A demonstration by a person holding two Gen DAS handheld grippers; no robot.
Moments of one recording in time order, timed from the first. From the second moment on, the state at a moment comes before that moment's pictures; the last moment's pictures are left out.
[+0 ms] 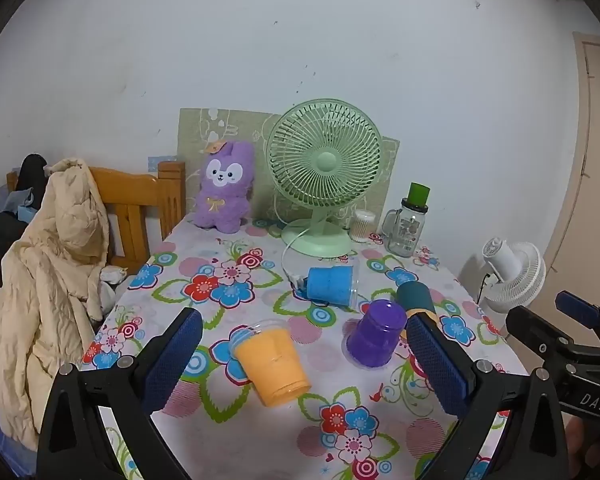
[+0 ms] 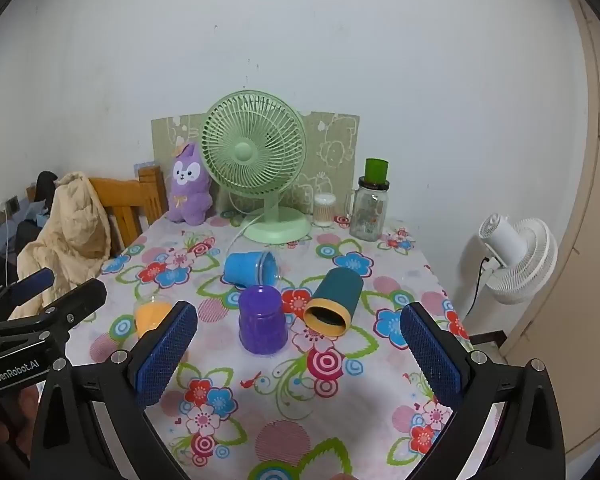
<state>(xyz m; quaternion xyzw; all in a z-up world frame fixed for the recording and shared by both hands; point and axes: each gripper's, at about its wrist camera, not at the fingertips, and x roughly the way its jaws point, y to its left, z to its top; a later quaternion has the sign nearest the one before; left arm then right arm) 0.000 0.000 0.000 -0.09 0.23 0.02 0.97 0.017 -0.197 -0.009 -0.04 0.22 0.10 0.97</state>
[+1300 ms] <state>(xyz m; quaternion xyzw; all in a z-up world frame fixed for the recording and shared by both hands) 0.011 -0.002 -0.008 -0.09 0.26 0.01 0.96 0.025 -0.202 -0.012 -0.05 0.24 0.09 0.97</state>
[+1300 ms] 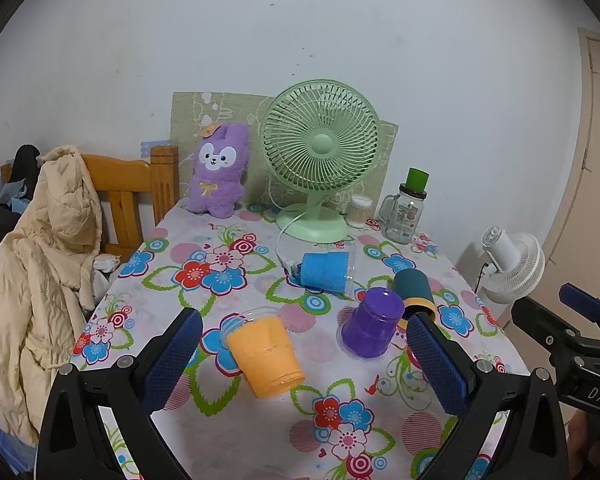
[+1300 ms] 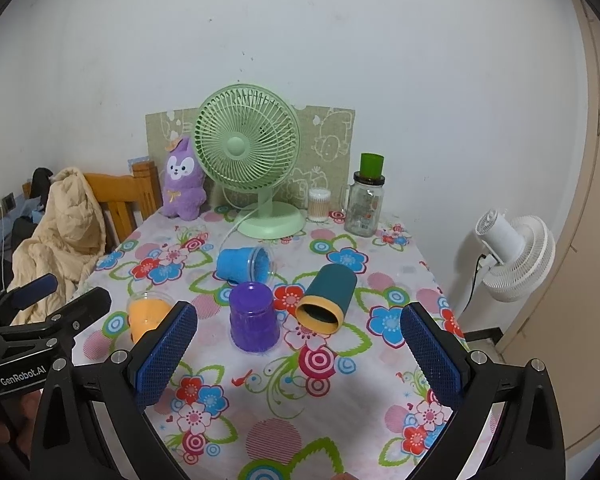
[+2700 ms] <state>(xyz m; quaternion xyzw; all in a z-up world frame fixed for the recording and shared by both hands) 0.124 -0.079 -0.038 0.03 0.34 -0.08 0.94 0.192 -0.240 -0.065 0.06 0.40 0.08 0.91</state>
